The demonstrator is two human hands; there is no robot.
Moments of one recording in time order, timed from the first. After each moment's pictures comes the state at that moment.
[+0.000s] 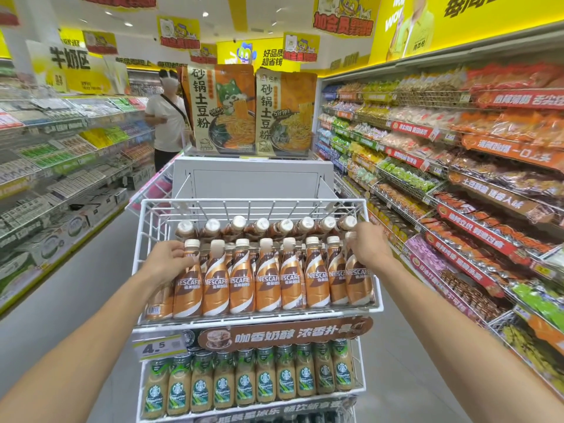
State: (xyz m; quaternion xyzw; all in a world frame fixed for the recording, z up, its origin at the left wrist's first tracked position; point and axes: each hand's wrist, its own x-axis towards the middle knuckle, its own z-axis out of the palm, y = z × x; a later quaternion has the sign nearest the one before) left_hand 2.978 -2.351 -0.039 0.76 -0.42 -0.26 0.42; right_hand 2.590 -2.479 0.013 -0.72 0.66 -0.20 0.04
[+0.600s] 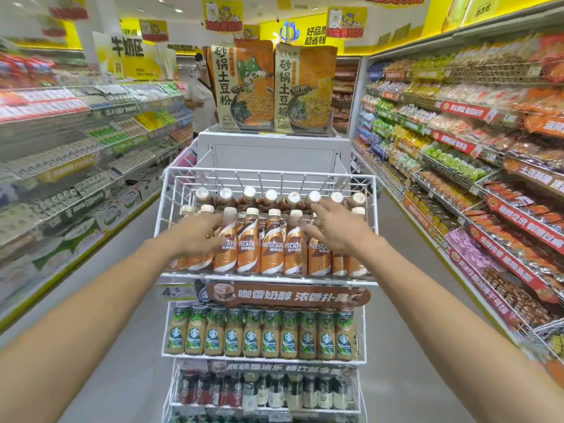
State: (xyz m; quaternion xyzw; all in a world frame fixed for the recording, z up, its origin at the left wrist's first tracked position) left_hand 2.914 -2.306 -0.009 0.77 -0.64 -0.01 0.06; right_hand 2.610 -2.435 0.012 -0.91 0.41 -0.08 -0.04
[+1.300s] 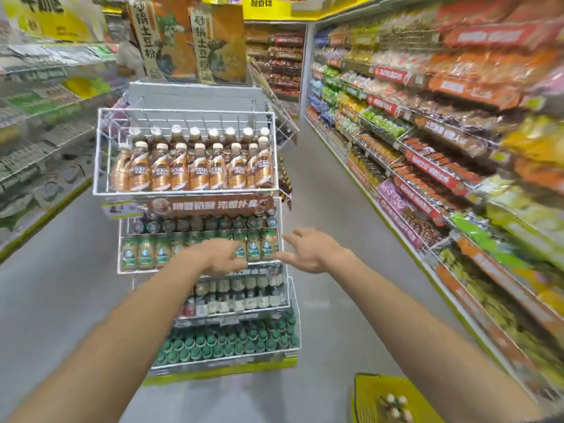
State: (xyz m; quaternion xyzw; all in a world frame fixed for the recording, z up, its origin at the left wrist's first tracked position) left_hand 2.611 -2.158 -0.100 0.69 -0.70 -0.15 -0.09; right_hand 2.368 -2.215 -0.081 -0.90 0.43 0.07 0.04
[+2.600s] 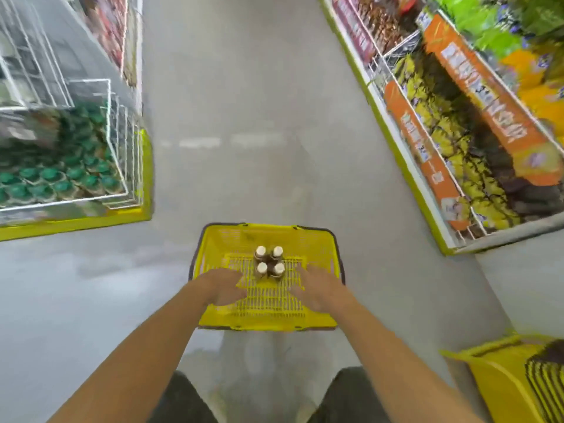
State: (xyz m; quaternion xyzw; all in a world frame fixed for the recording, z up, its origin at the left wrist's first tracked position) left_hand 1.989 -2.255 -0.834 0.61 -0.64 -0.41 -0.21; right_hand 1.742 -2.279 -0.815 -0.73 0.57 0.24 0.30
